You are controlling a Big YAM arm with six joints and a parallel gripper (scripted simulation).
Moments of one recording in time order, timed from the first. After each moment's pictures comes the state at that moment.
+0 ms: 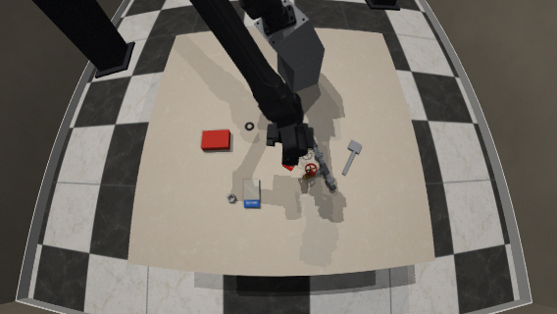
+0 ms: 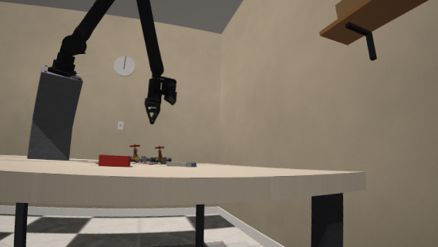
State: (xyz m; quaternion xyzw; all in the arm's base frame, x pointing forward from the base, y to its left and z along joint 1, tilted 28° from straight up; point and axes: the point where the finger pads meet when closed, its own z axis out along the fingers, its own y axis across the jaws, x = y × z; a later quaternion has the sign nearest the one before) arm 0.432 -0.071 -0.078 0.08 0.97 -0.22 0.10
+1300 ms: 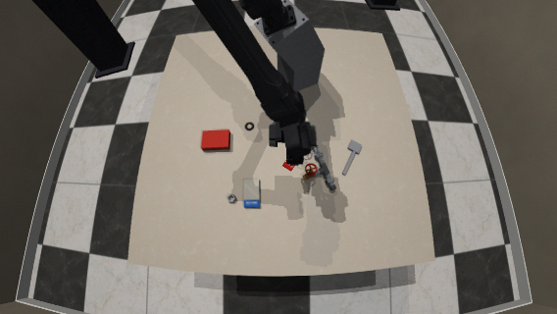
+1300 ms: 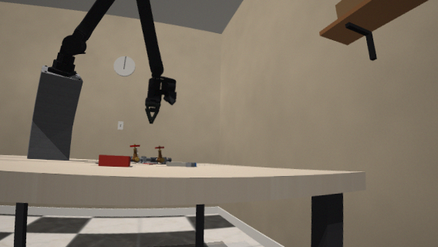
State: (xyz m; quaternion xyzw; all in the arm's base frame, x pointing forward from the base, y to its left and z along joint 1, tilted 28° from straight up) arm 0.432 -0.063 -0.079 0.05 0.97 -0.22 0.10
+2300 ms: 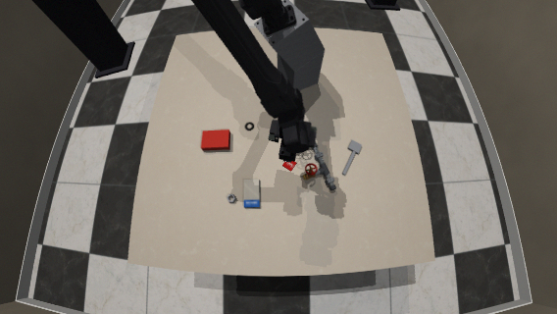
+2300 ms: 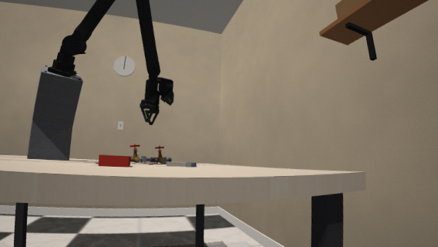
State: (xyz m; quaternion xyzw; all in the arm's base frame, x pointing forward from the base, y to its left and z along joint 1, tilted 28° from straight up) arm 0.424 -0.063 -0.089 0.14 0.96 -0.20 0.13
